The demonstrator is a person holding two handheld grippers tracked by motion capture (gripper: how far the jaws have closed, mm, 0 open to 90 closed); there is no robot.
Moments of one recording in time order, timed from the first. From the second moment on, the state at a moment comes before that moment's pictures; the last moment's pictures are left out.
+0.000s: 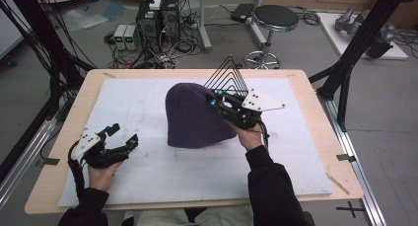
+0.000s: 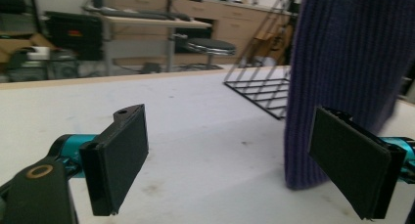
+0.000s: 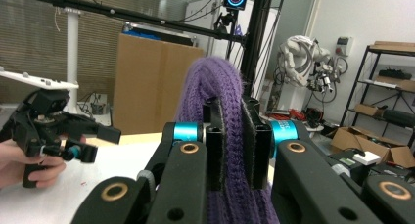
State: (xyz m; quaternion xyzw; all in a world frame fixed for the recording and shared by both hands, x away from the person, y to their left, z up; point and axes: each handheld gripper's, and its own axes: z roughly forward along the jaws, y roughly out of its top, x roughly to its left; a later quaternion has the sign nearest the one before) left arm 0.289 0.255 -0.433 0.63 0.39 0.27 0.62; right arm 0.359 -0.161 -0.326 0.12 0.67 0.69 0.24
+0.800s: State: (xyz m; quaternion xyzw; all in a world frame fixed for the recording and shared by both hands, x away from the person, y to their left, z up) left arm 0.336 0.180 -0.425 0.70 0.26 0.04 0.66; right arm 0.349 -0.141 -0.278 0.07 0.68 0.70 0.20
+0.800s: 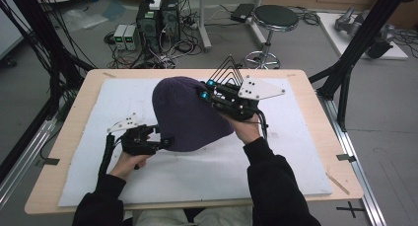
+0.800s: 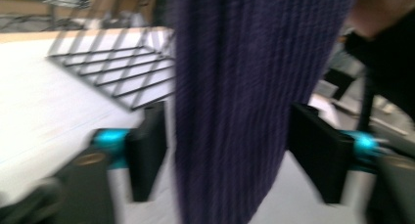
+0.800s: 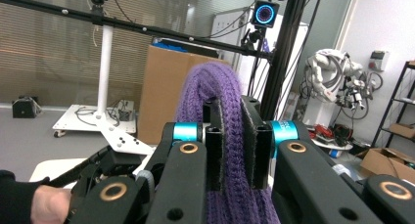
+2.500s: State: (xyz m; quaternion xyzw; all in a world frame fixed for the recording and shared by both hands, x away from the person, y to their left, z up) left arm 0.442 0.089 -0.313 0.64 0.18 0.11 0.73; right arm 0.421 -0.274 -0.222 0.18 0.55 0.76 0.29
